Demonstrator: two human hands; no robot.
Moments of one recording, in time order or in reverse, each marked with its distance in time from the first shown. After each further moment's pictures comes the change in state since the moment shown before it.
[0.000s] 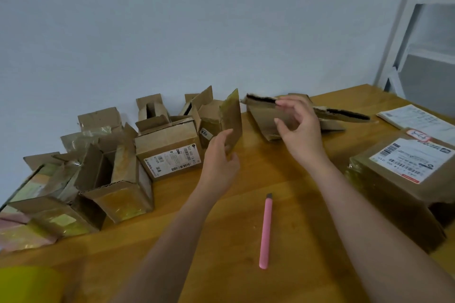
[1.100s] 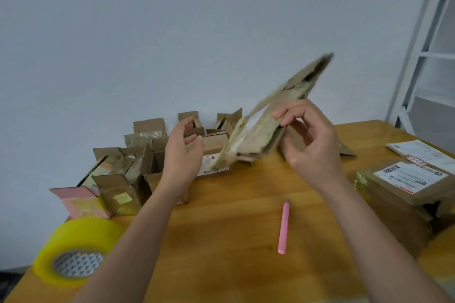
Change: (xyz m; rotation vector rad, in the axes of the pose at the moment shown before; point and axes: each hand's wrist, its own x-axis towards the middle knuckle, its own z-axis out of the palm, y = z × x) left_hand -0.072 0.015 -0.139 -0.124 0.406 0.078; right_hand -0.058 -0.163 -0.013 0.228 -0.073 -0.517
